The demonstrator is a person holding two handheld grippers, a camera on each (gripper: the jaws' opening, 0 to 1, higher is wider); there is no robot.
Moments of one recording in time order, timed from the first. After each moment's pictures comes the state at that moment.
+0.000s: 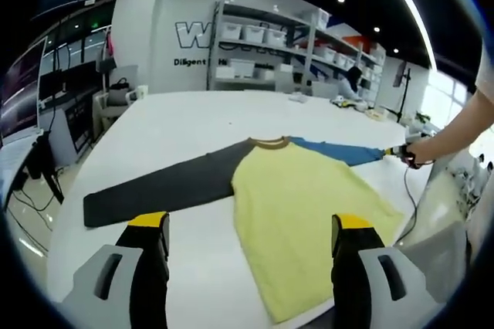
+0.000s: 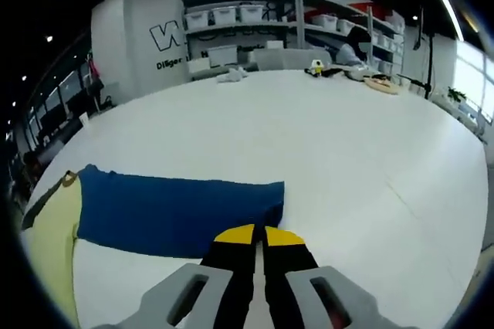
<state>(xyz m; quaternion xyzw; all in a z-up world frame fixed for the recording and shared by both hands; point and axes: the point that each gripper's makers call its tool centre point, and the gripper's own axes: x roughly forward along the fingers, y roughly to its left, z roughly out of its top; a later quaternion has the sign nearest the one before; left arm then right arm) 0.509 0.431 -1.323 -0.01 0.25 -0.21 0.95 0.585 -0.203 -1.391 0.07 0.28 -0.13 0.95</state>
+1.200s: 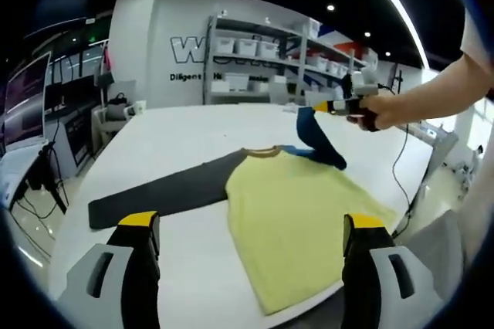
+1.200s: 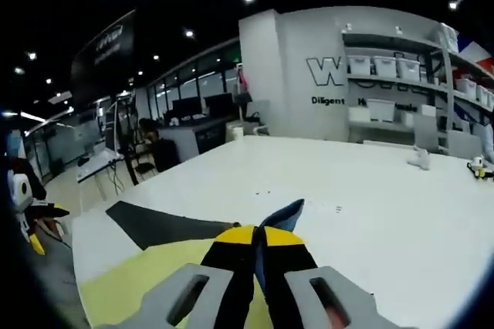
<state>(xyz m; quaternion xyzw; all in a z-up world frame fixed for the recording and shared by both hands) 0.478 0.433 -1.310 0.00 0.21 -0.21 0.95 0.702 0.153 -1.279 0.00 0.18 0.27 0.95</state>
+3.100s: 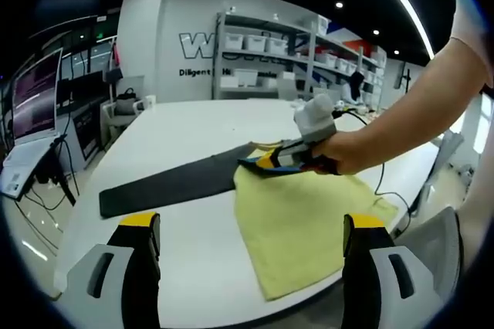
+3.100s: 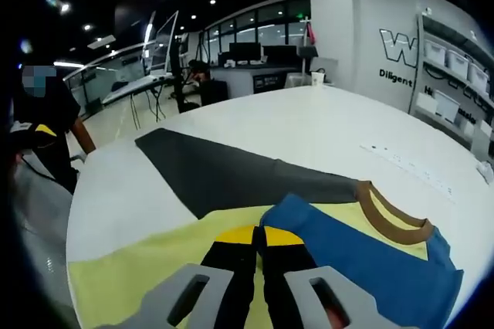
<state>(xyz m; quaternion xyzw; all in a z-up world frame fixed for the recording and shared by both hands) 0.463 0.441 -1.312 0.00 0.22 -0.19 0.96 0.665 0.330 -1.410 -0.11 0.27 0.39 0.88</state>
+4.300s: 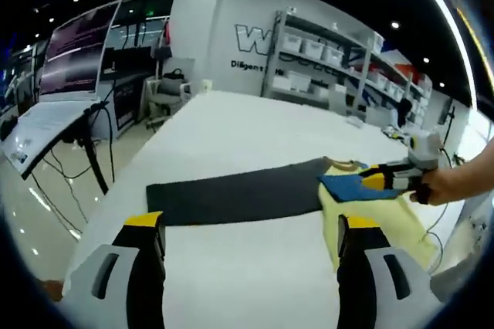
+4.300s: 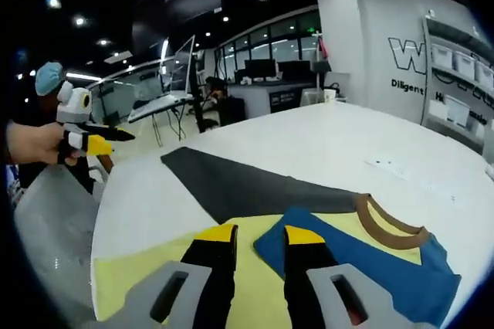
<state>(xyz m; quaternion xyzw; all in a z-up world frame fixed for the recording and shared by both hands) 0.562 0.586 -1.341 -0.09 0.24 -0.05 0.97 0.645 0.308 -1.371 -0.07 0.23 0.44 0.87</state>
